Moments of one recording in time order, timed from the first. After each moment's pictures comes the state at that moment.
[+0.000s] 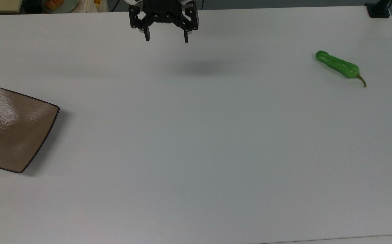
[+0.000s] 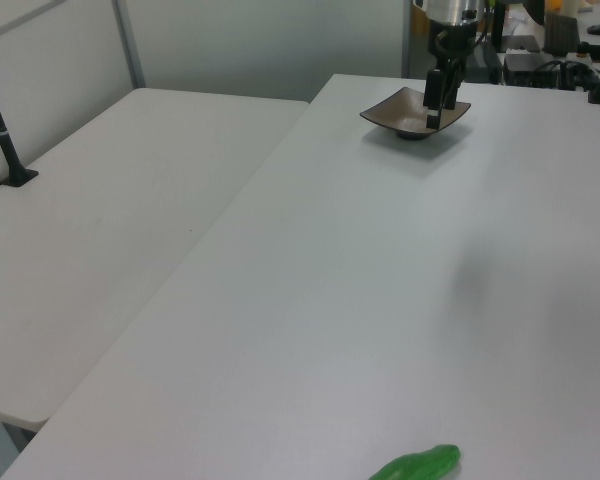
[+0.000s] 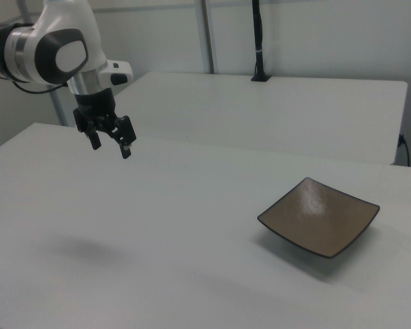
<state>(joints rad) 0.03 0.03 0.09 -1.75 0.03 1.83 0.10</state>
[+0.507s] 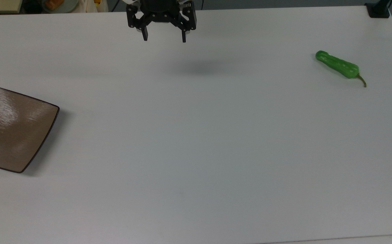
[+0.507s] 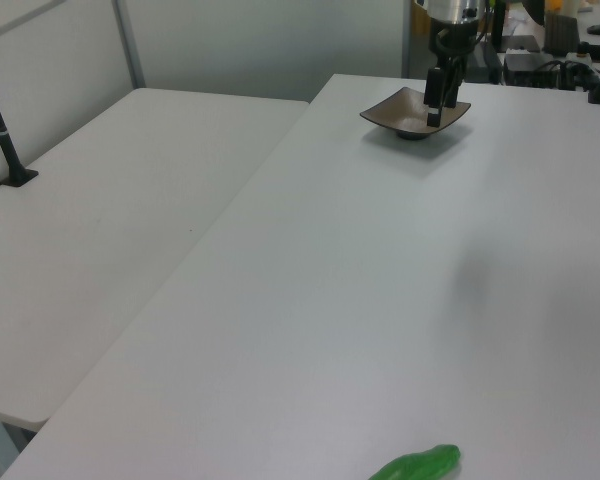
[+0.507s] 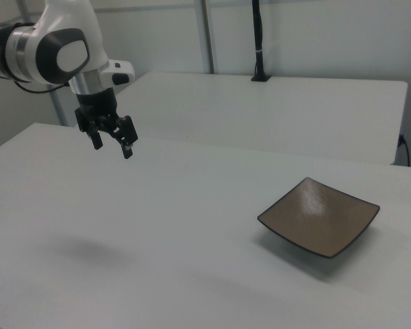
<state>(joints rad) 0.03 0.03 0.08 -1.75 0.03 1.83 0.10</state>
